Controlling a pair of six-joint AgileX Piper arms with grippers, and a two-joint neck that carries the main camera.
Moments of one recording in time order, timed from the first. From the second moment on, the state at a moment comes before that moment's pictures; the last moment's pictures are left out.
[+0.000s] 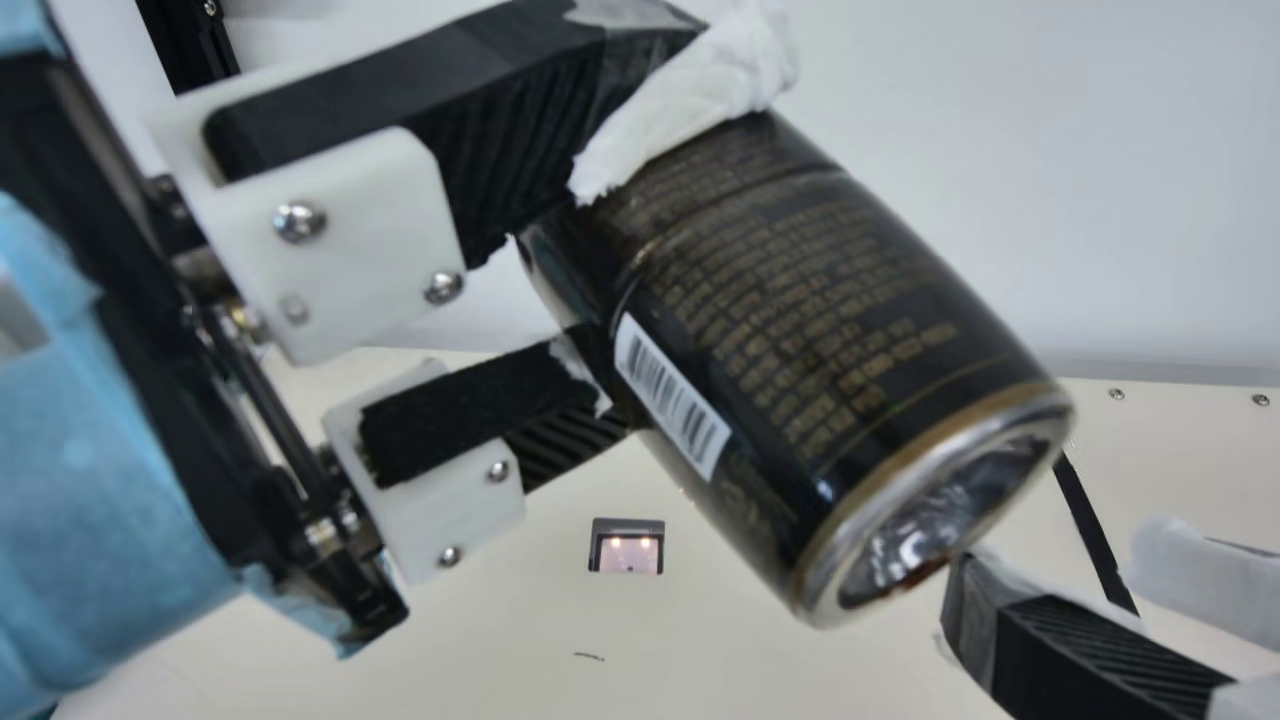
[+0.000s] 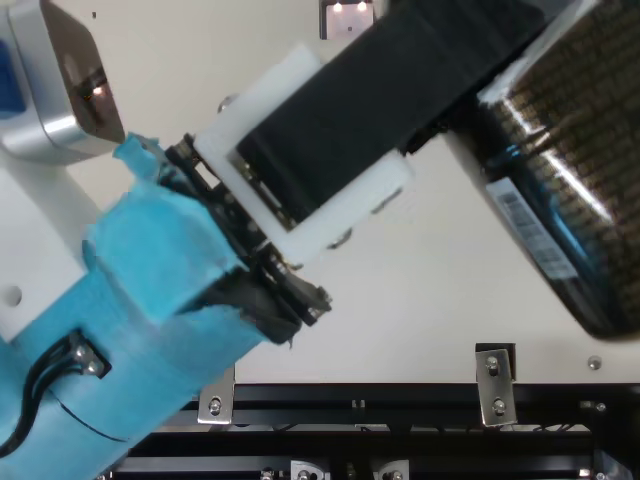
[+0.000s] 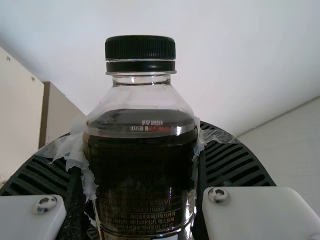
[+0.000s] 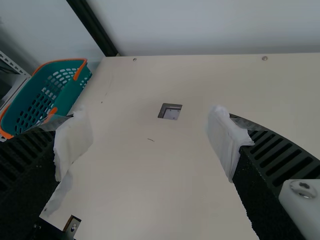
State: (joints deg) left arm -47.4 63.0 -62.1 -79.4 3.9 -13.6; right arm -13.6 46.5 -65.4 41.3 70.0 -20.8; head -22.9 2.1
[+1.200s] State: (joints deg) left arm -51.7 64.5 -67.5 -89.7 -6.8 -11.2; right arm -13.6 46.5 -65.4 41.3 70.0 -20.8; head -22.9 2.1
